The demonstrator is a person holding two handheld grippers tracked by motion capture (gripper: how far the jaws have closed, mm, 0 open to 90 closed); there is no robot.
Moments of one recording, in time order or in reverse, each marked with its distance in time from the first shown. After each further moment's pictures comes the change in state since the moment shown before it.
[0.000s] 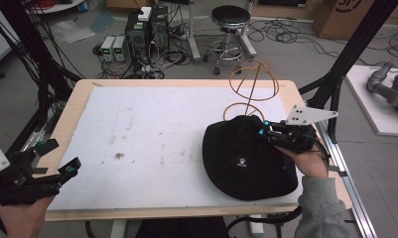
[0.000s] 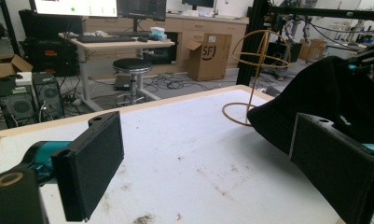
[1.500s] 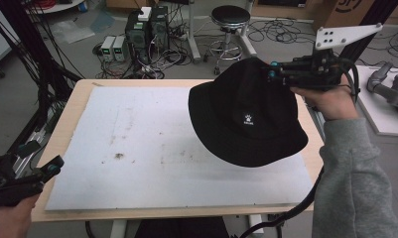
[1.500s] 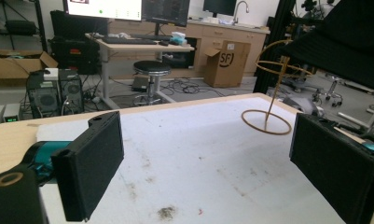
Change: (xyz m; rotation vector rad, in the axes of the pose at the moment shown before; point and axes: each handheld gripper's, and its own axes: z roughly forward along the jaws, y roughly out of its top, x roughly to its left) left arm 0.021 -0.002 -0.025 -0.037 0.085 -0.053; right arm -0.056 0.136 -0.033 -0.143 0.207 -0.047
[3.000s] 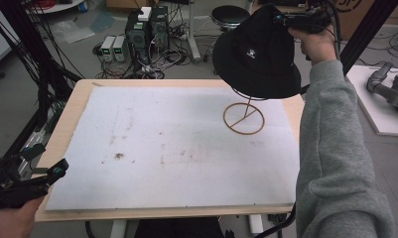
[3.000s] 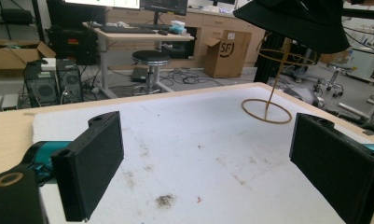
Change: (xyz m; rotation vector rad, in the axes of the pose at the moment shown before) left arm -0.005 -0.010 0.010 0.058 -0.010 0.007; right arm -0.158 0.004 0.028 0.012 -0.387 0.224
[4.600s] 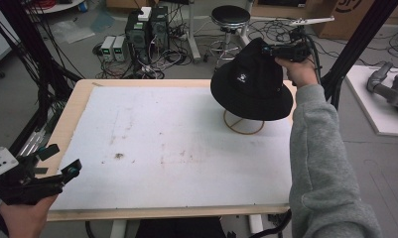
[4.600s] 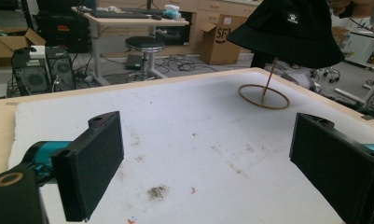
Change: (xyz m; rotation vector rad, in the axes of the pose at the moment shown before) left arm -0.005 -0.008 0.018 0.053 -0.017 0.010; right arm 0.000 -0.071 0.029 0.086 0.004 0.107
